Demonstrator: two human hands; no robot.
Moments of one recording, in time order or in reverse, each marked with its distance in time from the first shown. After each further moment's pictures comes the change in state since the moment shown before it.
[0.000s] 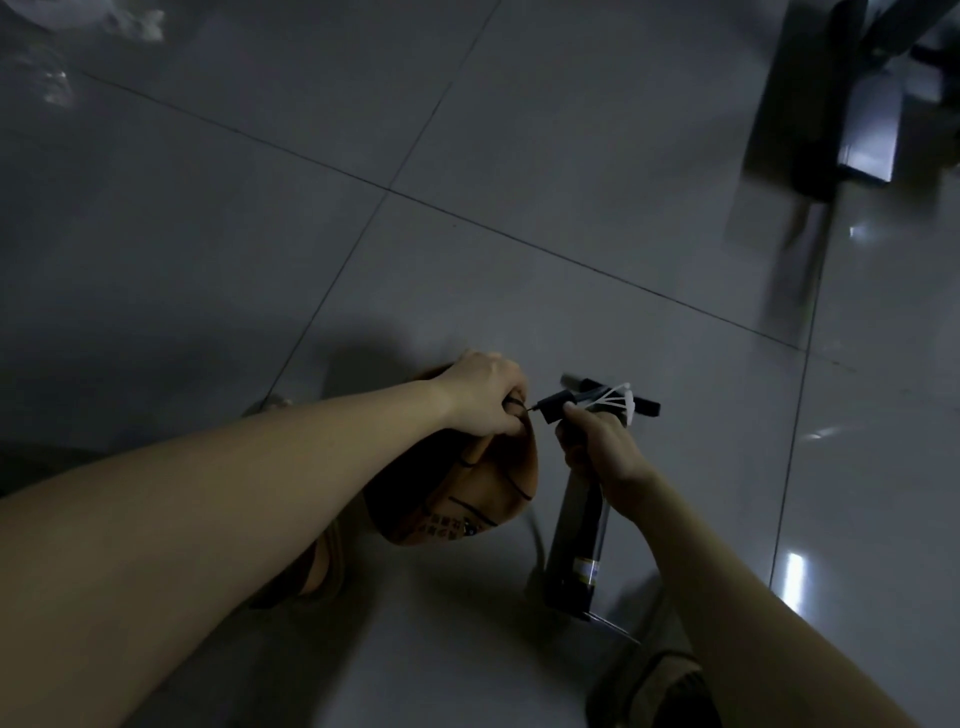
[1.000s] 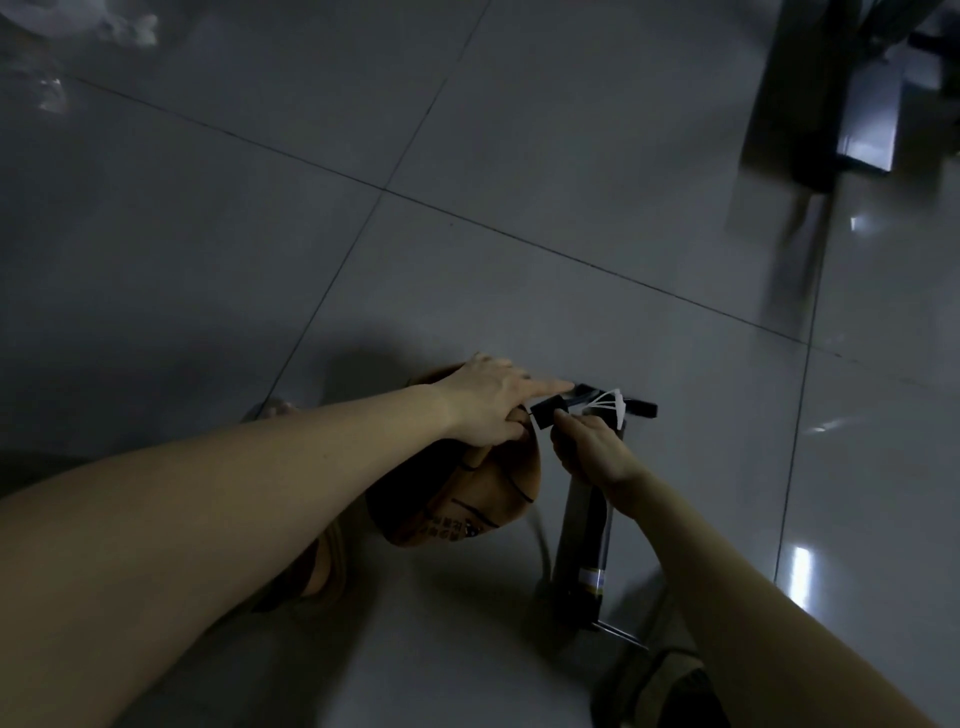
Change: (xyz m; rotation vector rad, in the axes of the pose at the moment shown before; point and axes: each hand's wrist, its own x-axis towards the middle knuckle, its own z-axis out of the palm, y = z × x) left_hand -0.002 0.006 0.002 0.158 -0.127 0.136; right_hand 0.002 0.004 0.004 -0.100 -0.074 -0.033
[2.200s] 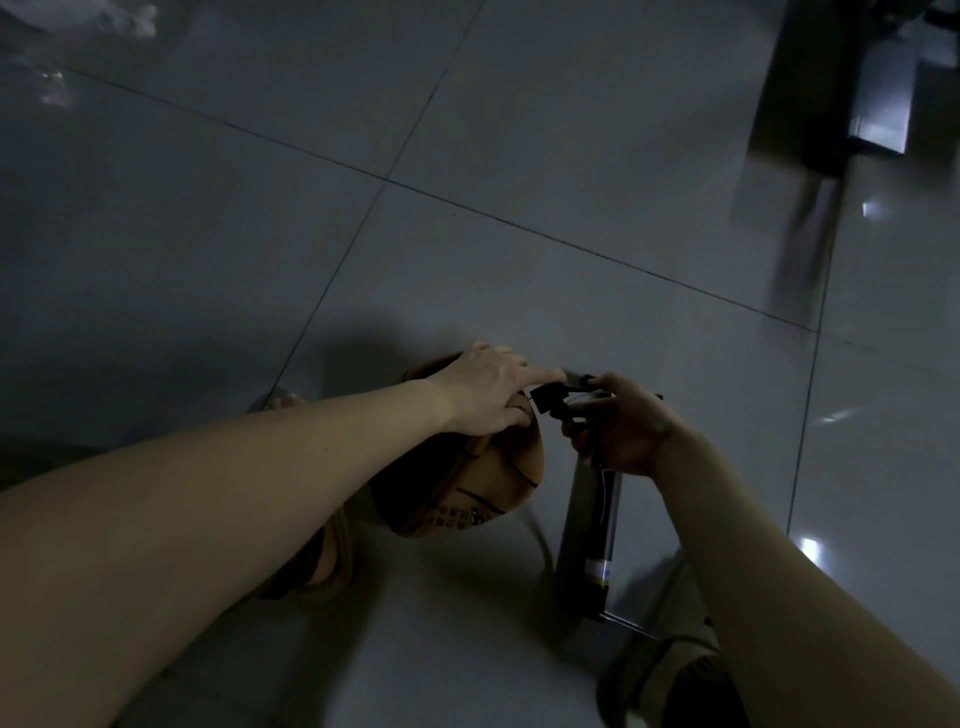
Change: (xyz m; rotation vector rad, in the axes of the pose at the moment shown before) left_hand -0.006 -0.004 0.005 0.000 0.075 -0.026; right_hand 0.005 -0.022 -0.035 0.467 -0.142 0.417
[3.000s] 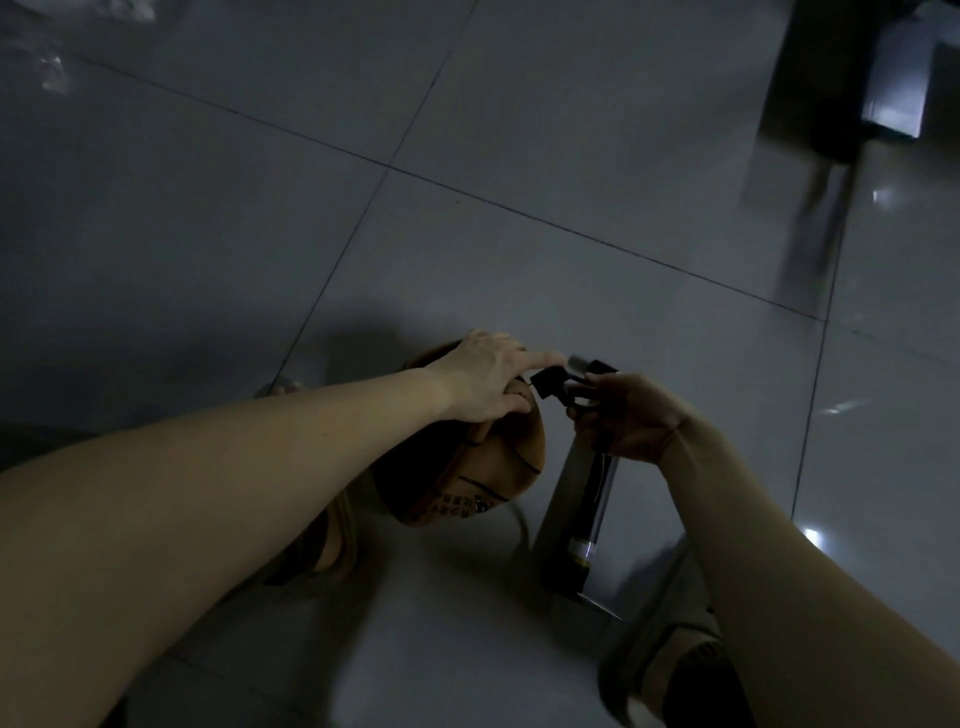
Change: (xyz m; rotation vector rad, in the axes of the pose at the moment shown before) left_hand -0.001 -0.007 0.004 -0.037 0.032 -0.007; right_hand 0.004 0.002 -0.005 0.131 -0.056 -0.019
